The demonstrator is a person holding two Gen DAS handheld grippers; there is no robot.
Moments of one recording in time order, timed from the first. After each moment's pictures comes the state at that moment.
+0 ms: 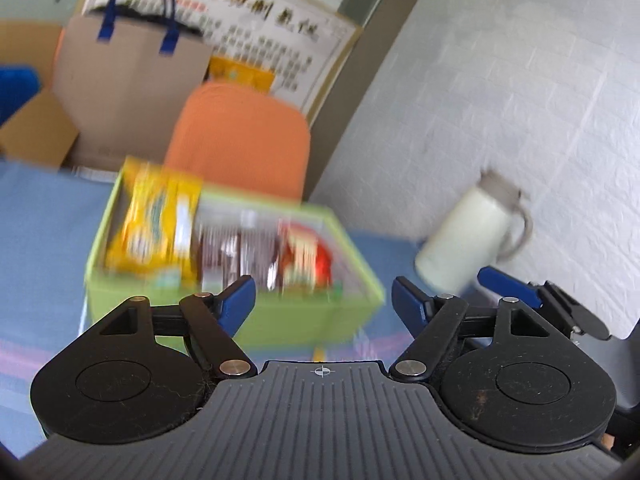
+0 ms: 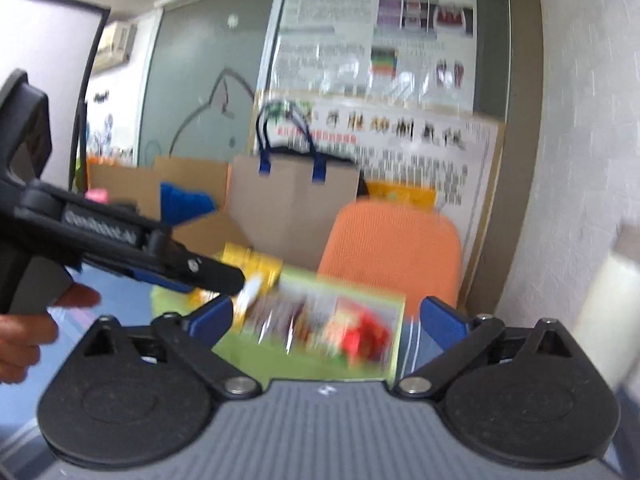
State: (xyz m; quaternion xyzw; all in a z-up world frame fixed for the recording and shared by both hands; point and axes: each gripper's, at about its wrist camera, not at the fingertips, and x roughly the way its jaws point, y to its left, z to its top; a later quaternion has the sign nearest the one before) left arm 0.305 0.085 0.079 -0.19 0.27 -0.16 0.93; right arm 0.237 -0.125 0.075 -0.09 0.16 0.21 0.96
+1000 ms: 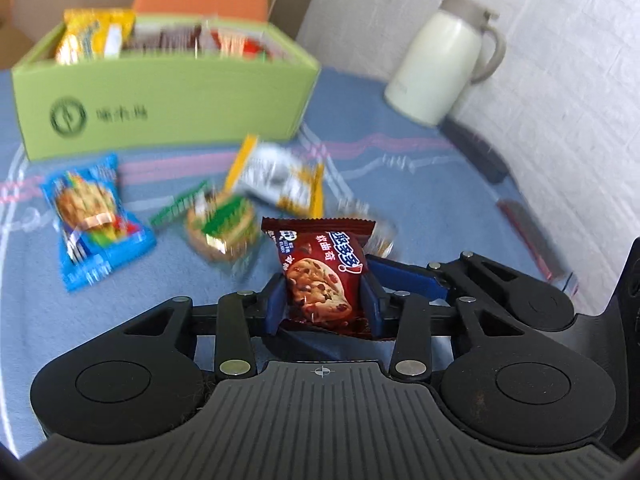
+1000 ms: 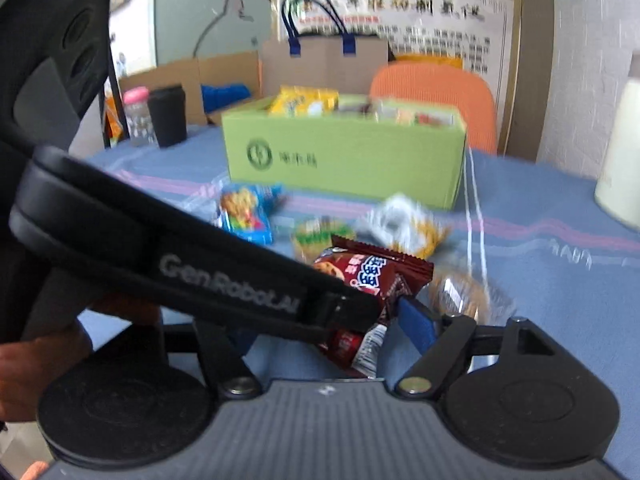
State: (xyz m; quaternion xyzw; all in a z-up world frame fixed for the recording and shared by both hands) left arm 0.239 -0.005 0.010 -0.11 0.39 -0.21 0.89; right arm 0.162 -0.112 0.005 -0.07 0.27 0.23 0.93
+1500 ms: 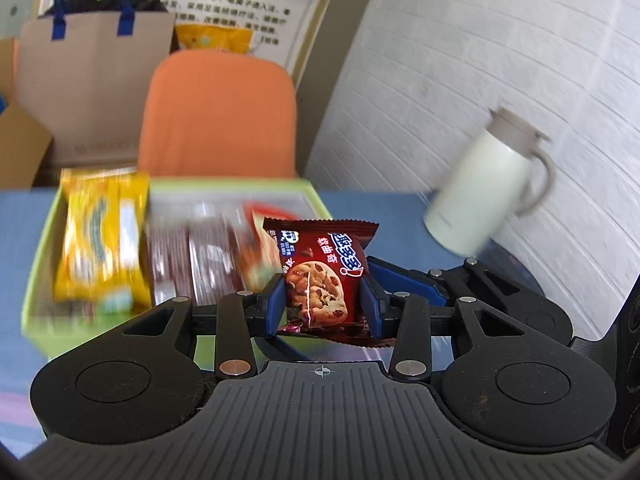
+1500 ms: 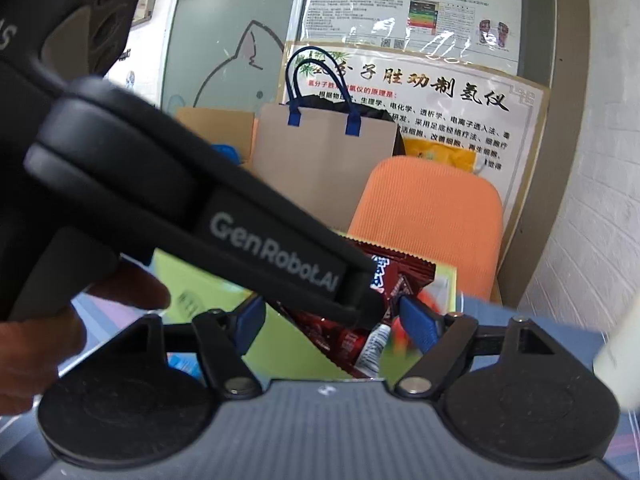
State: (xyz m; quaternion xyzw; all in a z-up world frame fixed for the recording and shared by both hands) left arm 0.392 0.025 0.098 -0.11 0.33 -0.17 0.92; right arm 0.334 -0.078 0.069 -0.13 0.19 0.25 0.94
